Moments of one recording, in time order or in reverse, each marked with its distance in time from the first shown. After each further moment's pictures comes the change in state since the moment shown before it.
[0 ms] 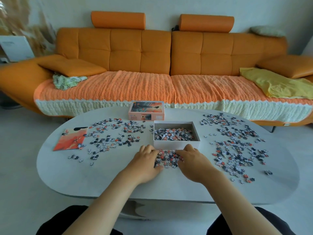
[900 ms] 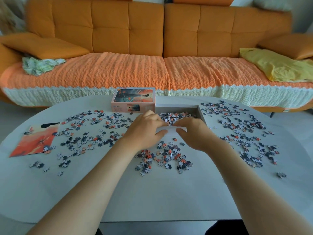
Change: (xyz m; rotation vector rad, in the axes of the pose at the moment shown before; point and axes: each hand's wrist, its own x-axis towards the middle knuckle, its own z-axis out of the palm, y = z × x) left_hand 0.124 -0.011 -0.016 0.007 0.345 0.300; right_hand 0.086 0.042 -0.035 0.271 0.120 -0.046
